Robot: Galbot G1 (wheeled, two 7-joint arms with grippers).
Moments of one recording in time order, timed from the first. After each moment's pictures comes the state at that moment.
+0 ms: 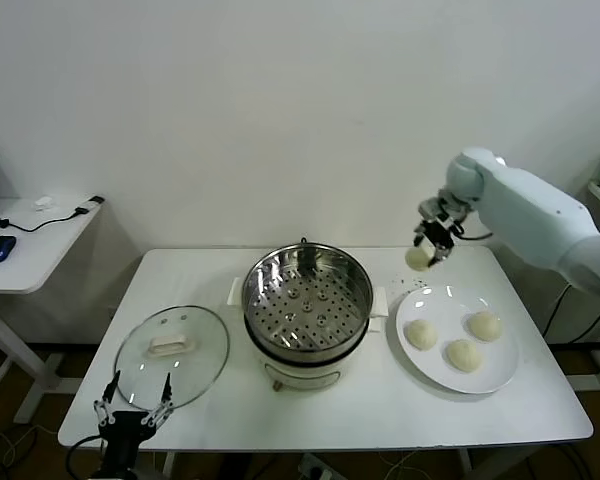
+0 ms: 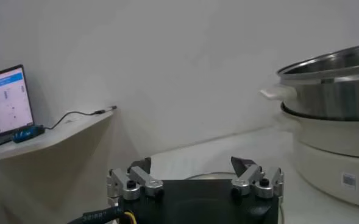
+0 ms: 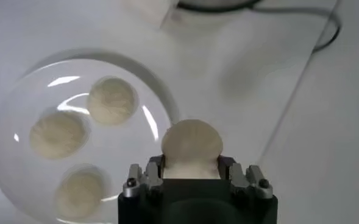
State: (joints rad) left arm 1.77 -1.54 -0.74 -2.02 0.10 -0.13 0.03; right arm 0.50 1.11 -1.05 0.82 -0.16 0.36 -1.27
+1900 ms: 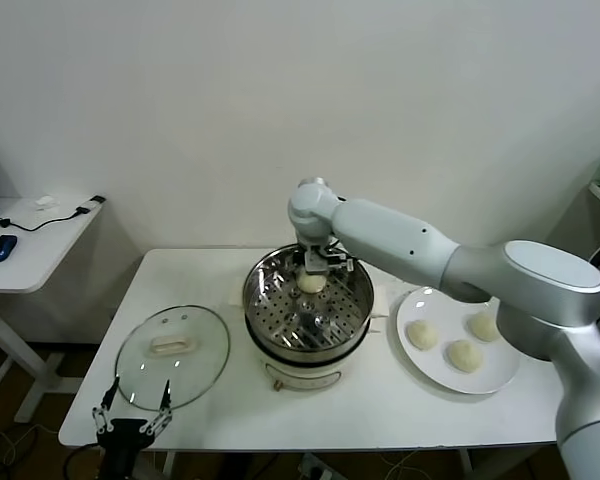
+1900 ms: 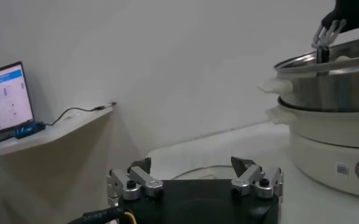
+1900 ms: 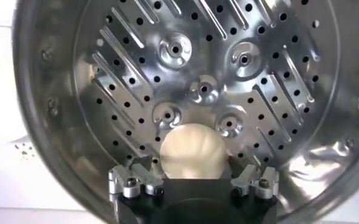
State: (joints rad) left arm 1.80 -1.53 -0.74 -2.02 0.10 -0.14 0.03; right arm 0.37 1.32 -1.02 1.08 -0.58 0.64 -1.19
